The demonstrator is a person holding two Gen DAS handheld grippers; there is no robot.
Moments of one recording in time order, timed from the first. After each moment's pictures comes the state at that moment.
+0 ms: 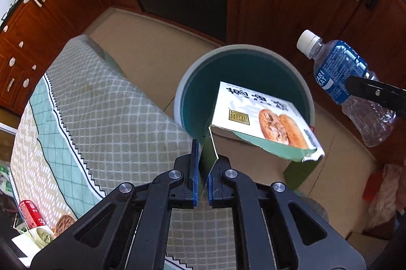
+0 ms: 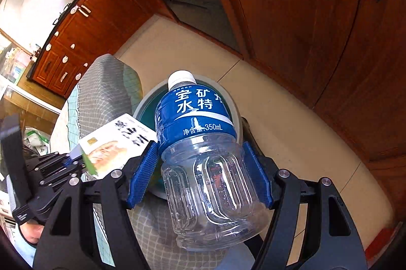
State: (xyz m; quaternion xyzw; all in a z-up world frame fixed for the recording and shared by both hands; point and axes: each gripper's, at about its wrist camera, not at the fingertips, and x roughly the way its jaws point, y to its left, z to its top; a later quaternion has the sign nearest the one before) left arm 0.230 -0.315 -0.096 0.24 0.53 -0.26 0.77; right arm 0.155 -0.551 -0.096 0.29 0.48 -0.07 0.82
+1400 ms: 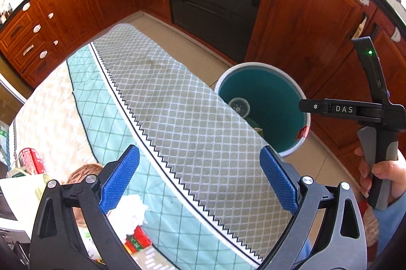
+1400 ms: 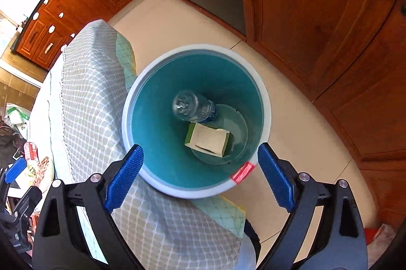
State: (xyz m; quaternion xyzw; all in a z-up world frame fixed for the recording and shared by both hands) left arm 0.184 -0.196 -0.042 0.14 0.49 -0.23 0.83; right arm 0.178 -0.489 -0.110 0.23 0.55 -0.08 0.80
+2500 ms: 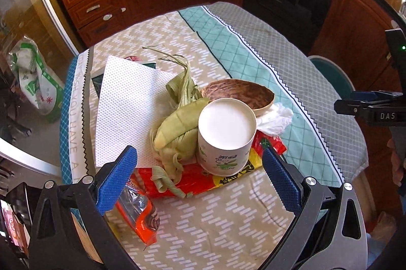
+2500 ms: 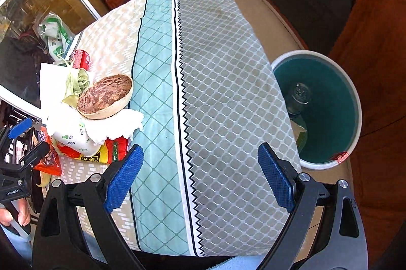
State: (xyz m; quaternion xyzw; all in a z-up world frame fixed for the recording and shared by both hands) left arm 0.130 0.017 -0.040 0.09 0.49 -0.10 0.86; right arm 0.165 -0.282 -0.072 0.07 0.56 0.09 0.82
